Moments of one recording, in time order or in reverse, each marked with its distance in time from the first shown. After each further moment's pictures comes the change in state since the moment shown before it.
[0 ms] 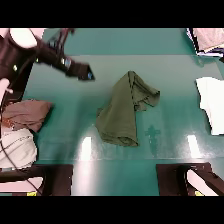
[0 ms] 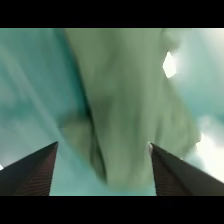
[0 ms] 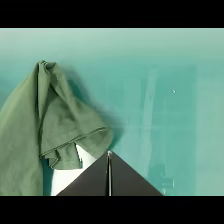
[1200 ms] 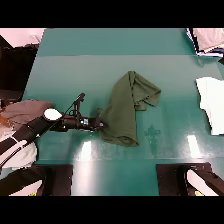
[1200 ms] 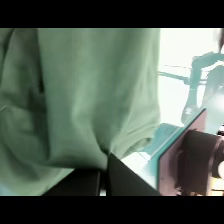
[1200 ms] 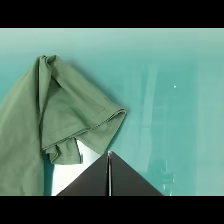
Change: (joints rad) left arm -0.195 0.270 -0.903 -0.634 0.551 0.159; right arm 0.000 -0.001 0.000 0.000 0.022 0.000
